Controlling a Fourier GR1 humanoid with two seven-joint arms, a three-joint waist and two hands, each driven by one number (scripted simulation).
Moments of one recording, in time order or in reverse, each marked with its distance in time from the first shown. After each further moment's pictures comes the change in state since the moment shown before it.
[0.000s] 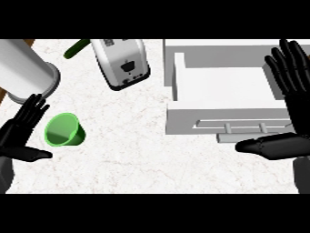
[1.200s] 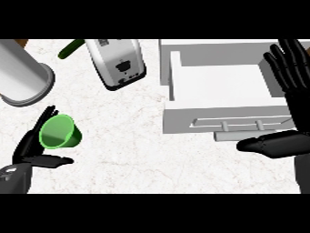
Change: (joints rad) left arm -0.113 -0.044 -0.040 0.395 -0.154 0.171 -0.335; right arm -0.025 -0.010 -0.007 0.011 -0.014 0.027 0.003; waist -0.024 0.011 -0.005
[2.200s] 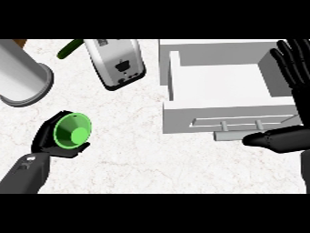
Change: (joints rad) left arm -0.055 -0.082 -0.009 -0.035 -0.004 0.018 -0.066; right arm -0.021 -0.026 -0.029 0.019 -0.008 0.007 0.012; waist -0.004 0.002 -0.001
